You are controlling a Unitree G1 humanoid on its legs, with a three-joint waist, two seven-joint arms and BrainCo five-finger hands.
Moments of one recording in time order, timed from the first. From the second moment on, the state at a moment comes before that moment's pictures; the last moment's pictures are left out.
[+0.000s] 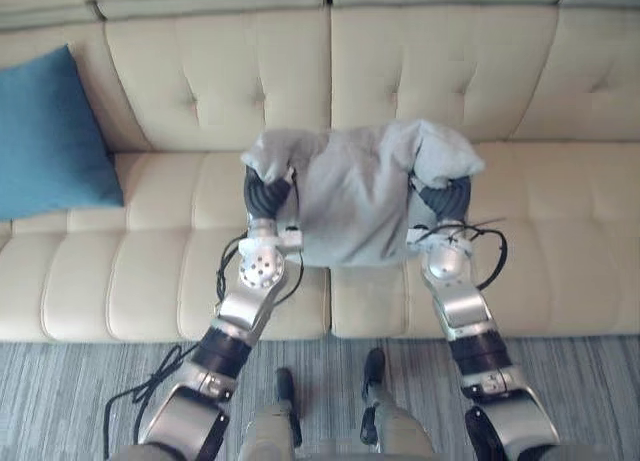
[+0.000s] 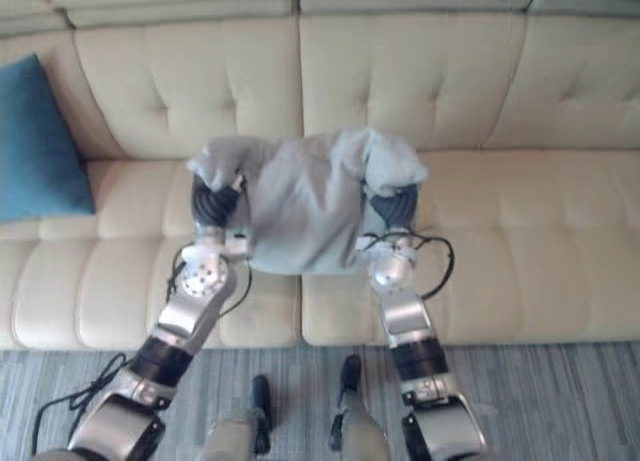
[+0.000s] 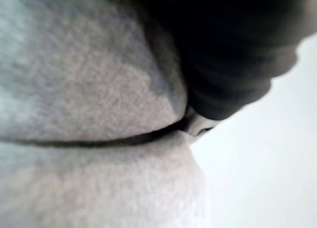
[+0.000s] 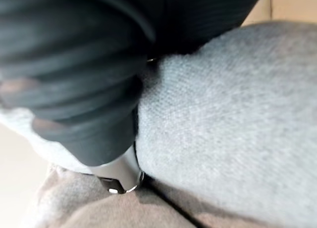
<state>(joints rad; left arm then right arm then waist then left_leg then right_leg) -0.62 0.20 -0.28 0.26 -0.22 -0.16 0.54 -0.63 -0.18 0.09 0.28 -0.11 -0.03 -0.52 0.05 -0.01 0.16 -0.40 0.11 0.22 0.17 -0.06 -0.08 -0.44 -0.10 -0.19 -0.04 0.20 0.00</state>
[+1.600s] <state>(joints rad) 0.05 0.09 0.04 0.35 -0.33 -0.17 0.20 0.05 -0.14 -0.20 0.18 0.19 -0.11 -0.27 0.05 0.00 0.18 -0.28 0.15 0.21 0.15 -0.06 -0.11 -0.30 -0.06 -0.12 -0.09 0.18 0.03</state>
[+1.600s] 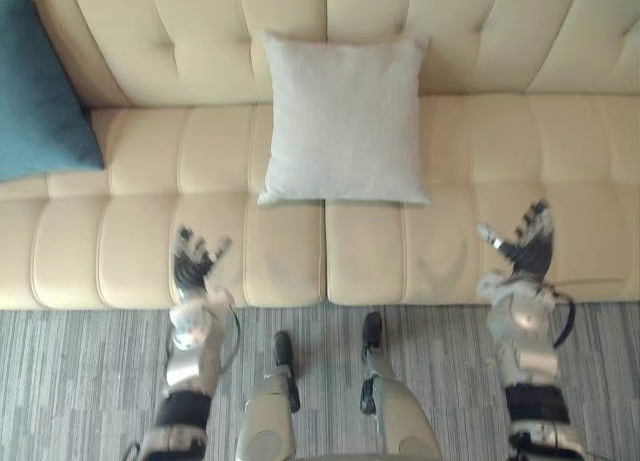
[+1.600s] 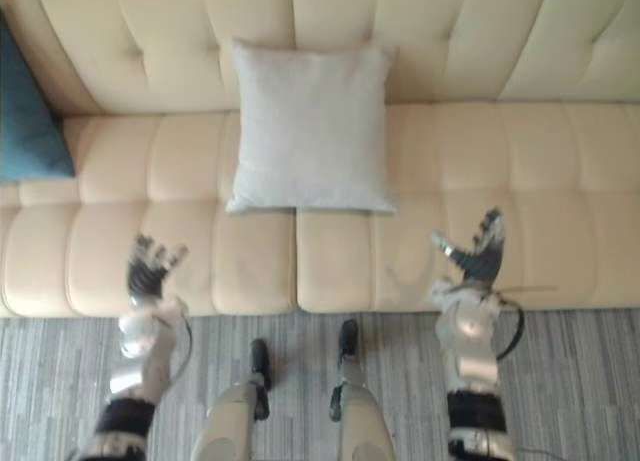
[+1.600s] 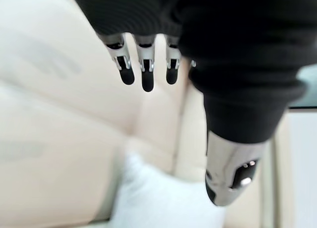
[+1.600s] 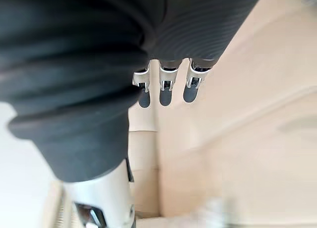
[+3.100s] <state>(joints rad) 0.00 0.05 0.09 0.91 0.06 -0.08 0.15 0.02 -0.04 -0.15 0.88 0.00 -0.03 -0.18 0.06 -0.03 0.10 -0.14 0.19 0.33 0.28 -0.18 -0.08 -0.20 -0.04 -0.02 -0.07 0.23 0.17</state>
